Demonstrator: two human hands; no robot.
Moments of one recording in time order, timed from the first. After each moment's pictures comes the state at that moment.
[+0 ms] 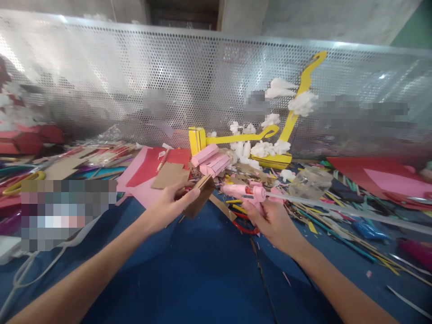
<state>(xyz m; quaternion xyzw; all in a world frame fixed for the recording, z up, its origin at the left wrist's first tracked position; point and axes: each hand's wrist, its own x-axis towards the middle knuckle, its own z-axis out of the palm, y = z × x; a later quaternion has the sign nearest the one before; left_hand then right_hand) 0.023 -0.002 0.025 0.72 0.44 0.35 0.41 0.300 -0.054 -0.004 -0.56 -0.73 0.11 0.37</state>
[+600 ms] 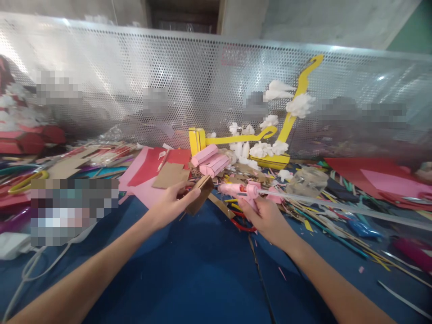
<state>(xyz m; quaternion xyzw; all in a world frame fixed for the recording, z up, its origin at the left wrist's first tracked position) 0.024 0.008 0.009 0.72 0.43 0.36 0.42 0.296 -0.048 -0.003 -0.57 -0.74 0.11 0.35</state>
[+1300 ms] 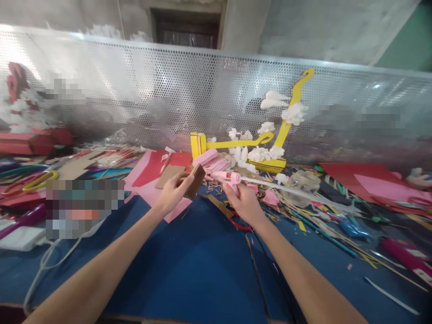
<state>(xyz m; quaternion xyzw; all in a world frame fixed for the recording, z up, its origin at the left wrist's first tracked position) 0.024 0.037 -0.001 0.66 0.46 0.46 0.38 0.262 -0.008 -0.002 -0.55 -0.71 0.08 0.44</state>
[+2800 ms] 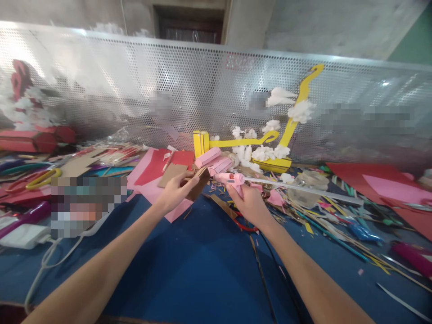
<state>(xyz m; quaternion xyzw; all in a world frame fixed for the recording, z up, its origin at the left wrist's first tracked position) 0.024 0.032 0.011 0.69 0.46 0.41 0.37 0.266 -0.007 0.001 -0.55 -0.73 0.02 0.40</state>
